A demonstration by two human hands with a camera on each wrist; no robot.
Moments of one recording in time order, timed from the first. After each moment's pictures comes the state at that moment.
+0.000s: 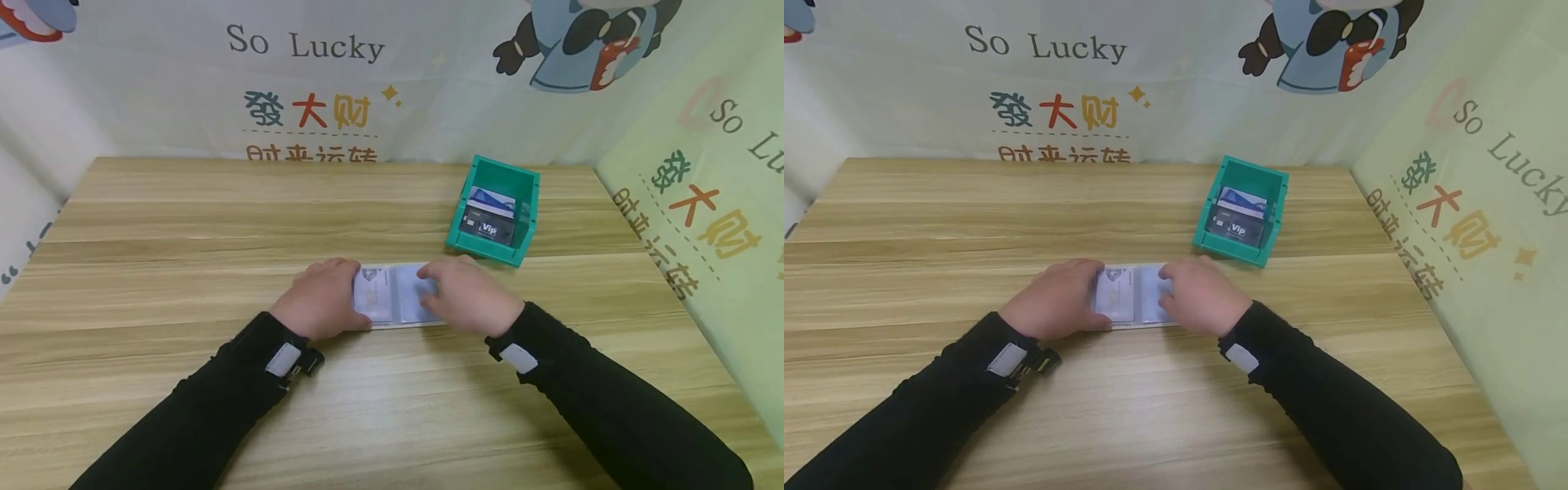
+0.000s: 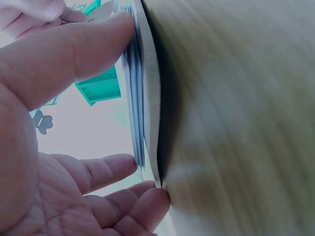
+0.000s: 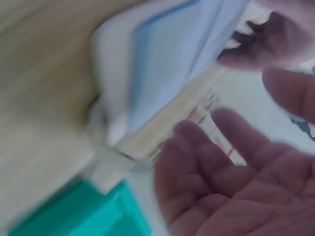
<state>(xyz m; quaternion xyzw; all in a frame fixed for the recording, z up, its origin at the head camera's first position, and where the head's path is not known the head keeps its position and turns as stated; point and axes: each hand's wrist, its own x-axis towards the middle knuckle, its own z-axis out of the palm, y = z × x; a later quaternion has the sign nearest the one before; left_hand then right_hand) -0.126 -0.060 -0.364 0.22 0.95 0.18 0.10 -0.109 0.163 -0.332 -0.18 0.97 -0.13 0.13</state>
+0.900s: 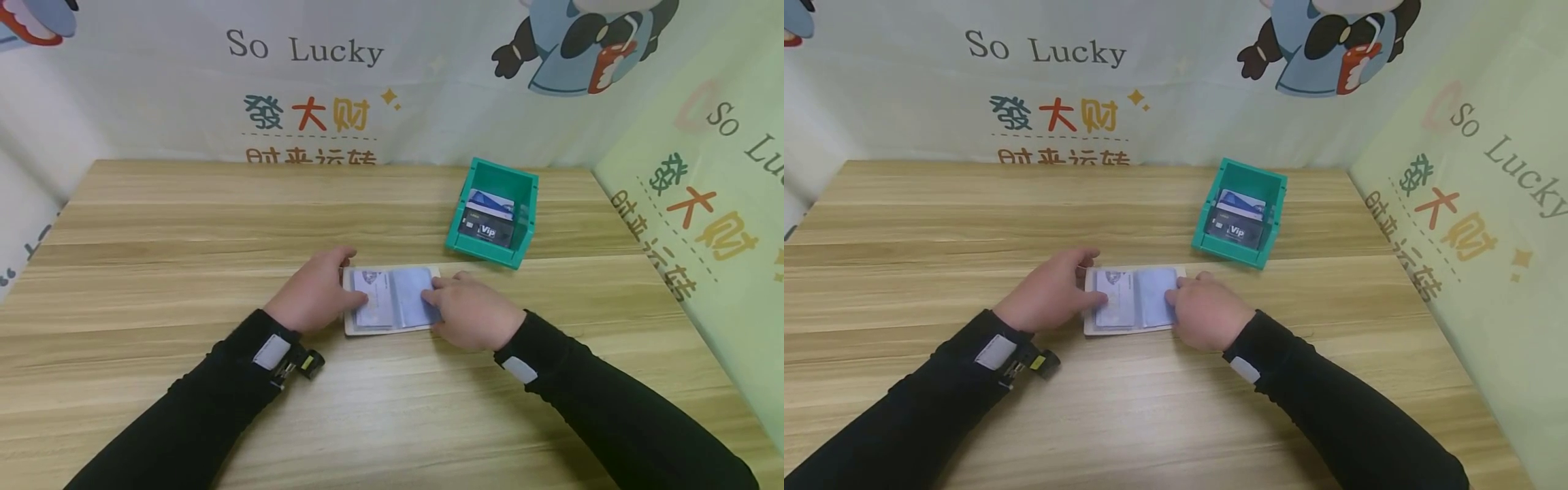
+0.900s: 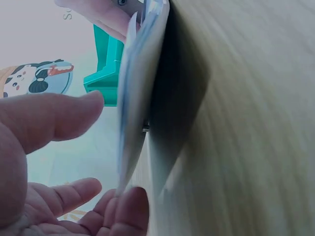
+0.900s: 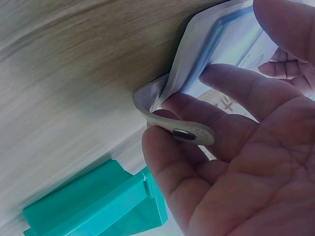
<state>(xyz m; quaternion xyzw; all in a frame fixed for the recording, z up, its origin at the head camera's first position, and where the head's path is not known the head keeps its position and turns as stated) -0.138 -0.068 -0.360 0.16 0.92 0.34 0.13 -0.101 0.172 -0.342 -0.26 0.95 0.00 0.16</state>
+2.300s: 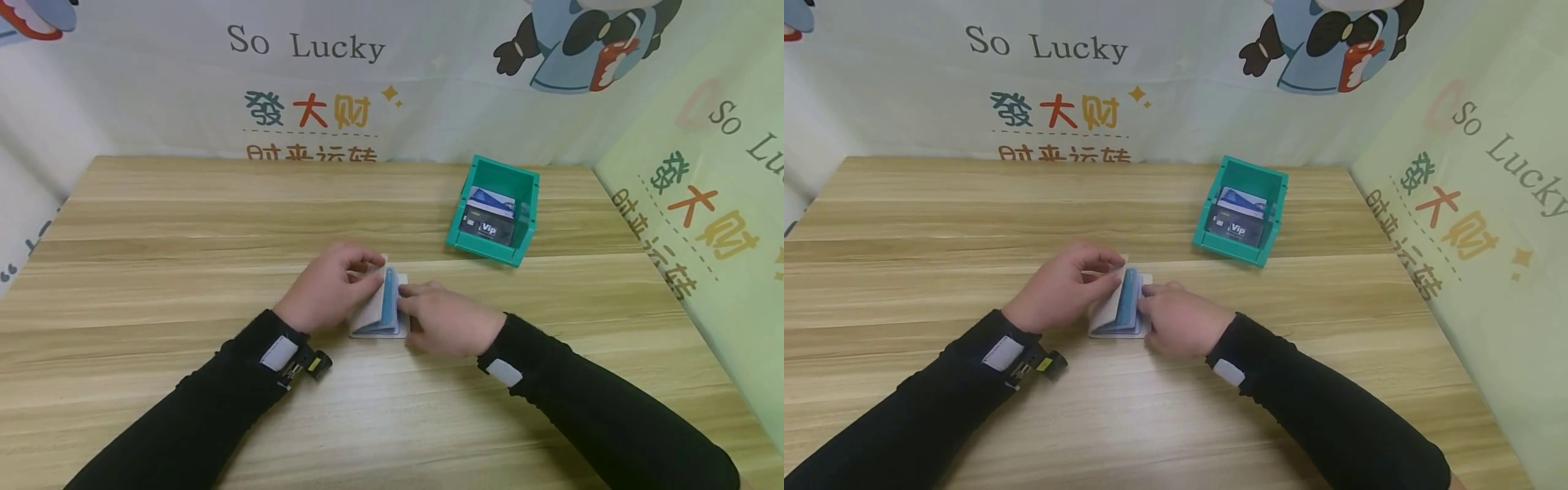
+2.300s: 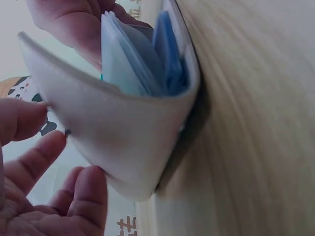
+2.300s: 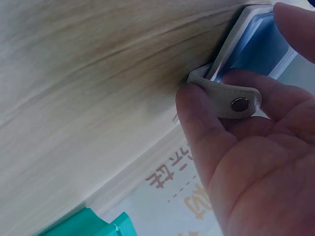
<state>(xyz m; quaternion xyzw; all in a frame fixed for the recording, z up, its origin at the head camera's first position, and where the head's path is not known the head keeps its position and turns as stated) -0.131 -0.058 -0.360 0.22 0.86 0.45 0.08 -0.099 0.150 -0.349 -0.33 0.92 -0.09 0.18</state>
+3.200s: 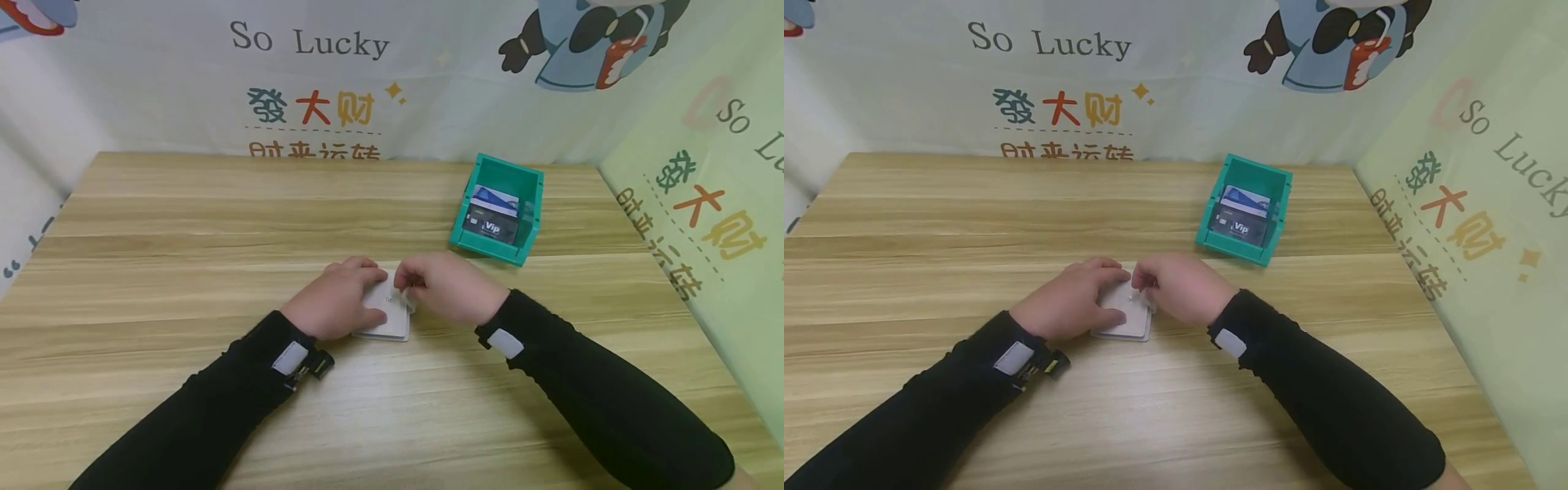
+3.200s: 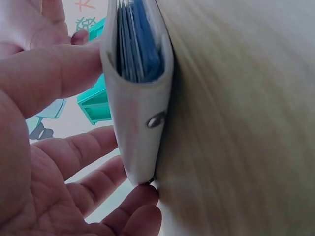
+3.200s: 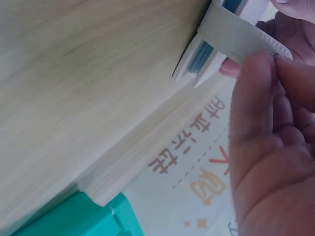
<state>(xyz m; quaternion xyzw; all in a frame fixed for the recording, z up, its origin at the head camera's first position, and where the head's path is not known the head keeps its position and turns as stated) -0.126 -0.053 -0.360 0.27 0.93 0.22 0.13 -0.127 0.150 -0.335 -0.25 0.92 -0.26 0.16</state>
